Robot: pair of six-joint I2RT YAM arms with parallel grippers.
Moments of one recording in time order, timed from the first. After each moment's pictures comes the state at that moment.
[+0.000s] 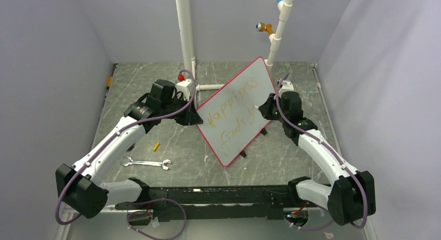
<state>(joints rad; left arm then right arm) -0.50 1.22 1.13 -0.60 0.43 -0.28 0.28 1.12 0.76 -0.11 -0.07 0.37</state>
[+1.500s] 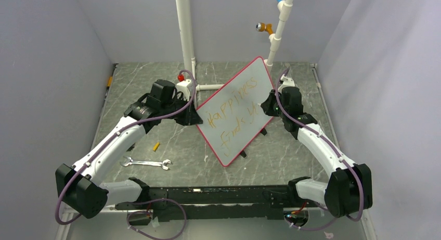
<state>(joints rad) -0.50 1.22 1.13 -0.60 0.42 -0.28 0.25 1.19 0.81 -0.13 -0.06 0.35</state>
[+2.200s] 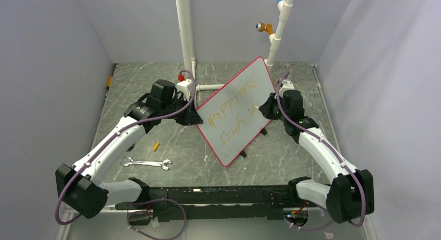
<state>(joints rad) -0.51 1.22 1.13 -0.60 0.42 -0.28 0.25 1.14 0.77 -0.13 -0.14 0.35</state>
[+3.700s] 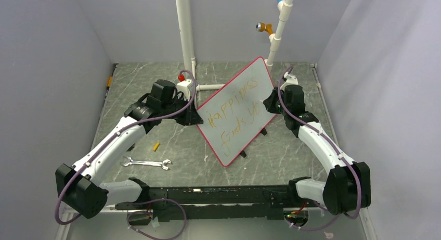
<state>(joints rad) -0.51 1.22 1.13 -0.59 0.42 -0.28 0.21 1.21 0.82 -0.10 -0.07 0.35</state>
